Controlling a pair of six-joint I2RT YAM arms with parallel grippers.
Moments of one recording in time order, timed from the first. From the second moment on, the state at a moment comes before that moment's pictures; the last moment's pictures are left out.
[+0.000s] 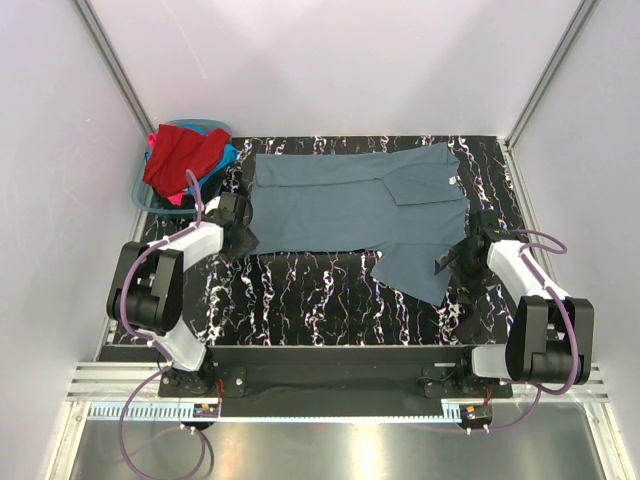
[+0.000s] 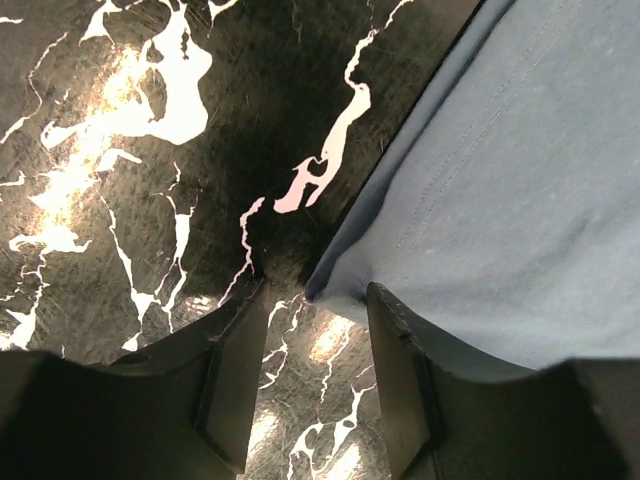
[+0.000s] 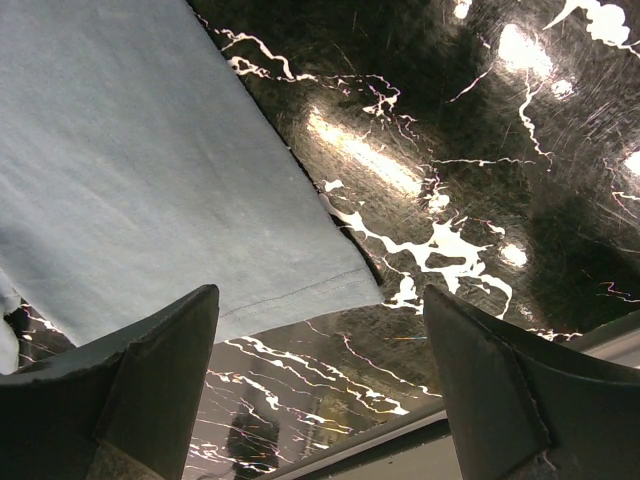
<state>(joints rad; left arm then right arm) -0.21 1.65 0.92 -0.36 -0.19 -0.85 -0.06 1.34 0.81 -0.80 0.02 0.93</state>
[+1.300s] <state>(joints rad) -0.21 1.66 0.92 -0.34 -0.17 -0.86 -0.06 1.36 0.66 -0.73 -0.04 0.95</state>
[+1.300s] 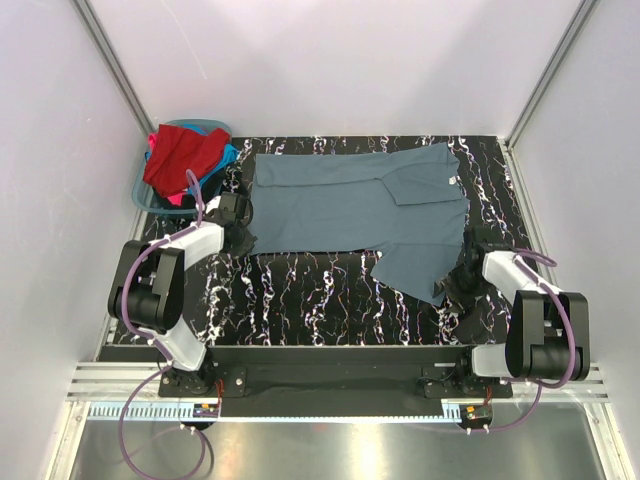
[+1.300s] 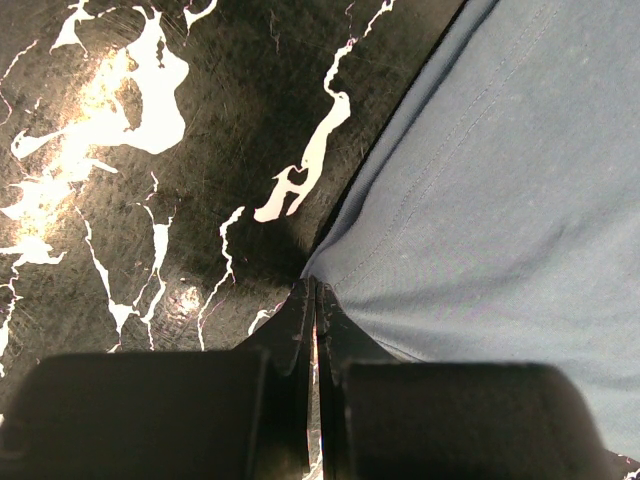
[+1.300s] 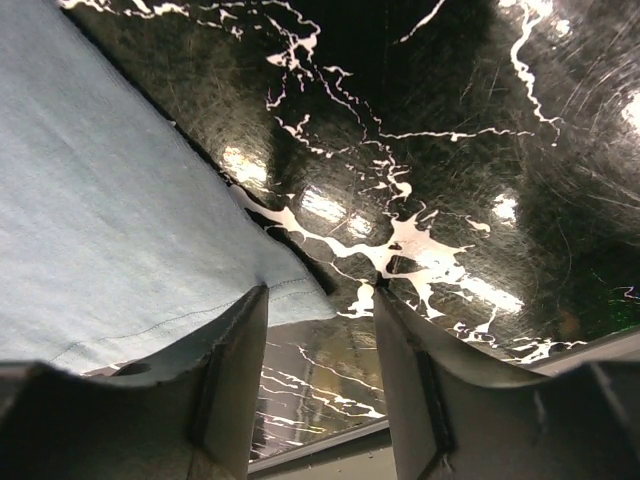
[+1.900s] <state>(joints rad) -0.21 1.66 0.93 -0.34 -0.17 -0.86 -0.06 1.39 0.68 -0.73 -0.05 0.92</state>
